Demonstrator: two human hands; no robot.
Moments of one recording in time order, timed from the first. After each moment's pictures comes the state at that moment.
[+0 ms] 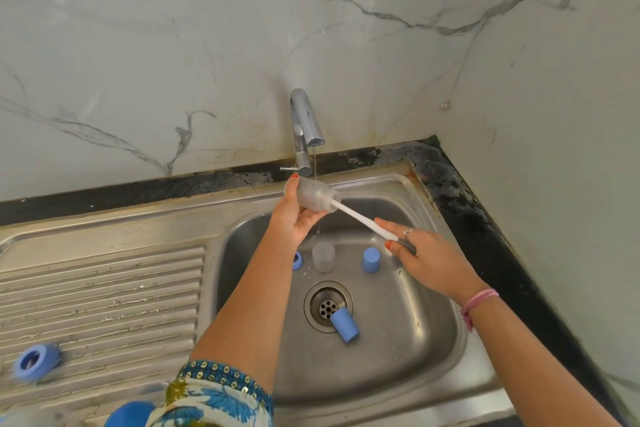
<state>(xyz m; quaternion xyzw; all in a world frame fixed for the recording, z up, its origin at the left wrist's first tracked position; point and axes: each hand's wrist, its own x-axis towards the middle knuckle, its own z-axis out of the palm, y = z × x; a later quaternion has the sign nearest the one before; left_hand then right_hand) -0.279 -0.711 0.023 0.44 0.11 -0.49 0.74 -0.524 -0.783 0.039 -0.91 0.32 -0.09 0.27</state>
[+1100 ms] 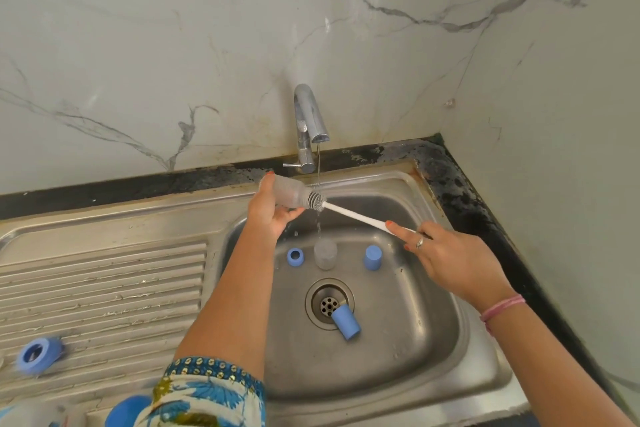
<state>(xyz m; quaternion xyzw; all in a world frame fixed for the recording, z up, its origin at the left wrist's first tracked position) -0.243 -0.693 0.022 0.50 0.13 -0.41 0.75 -0.549 -0.787 0.048 -0.97 0.23 -0.05 -0.07</state>
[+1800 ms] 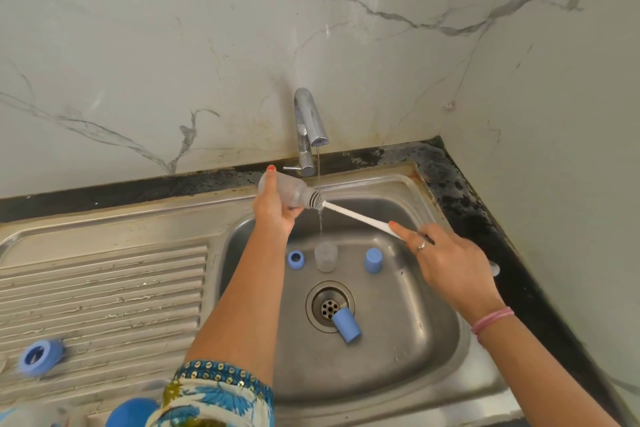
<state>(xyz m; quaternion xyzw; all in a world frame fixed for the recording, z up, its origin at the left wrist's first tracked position) -0.257 -0.704 0.031 0.47 0.16 -0.37 0.78 -0.546 -0.772 0.042 -0.95 0.25 -0.16 -0.03</state>
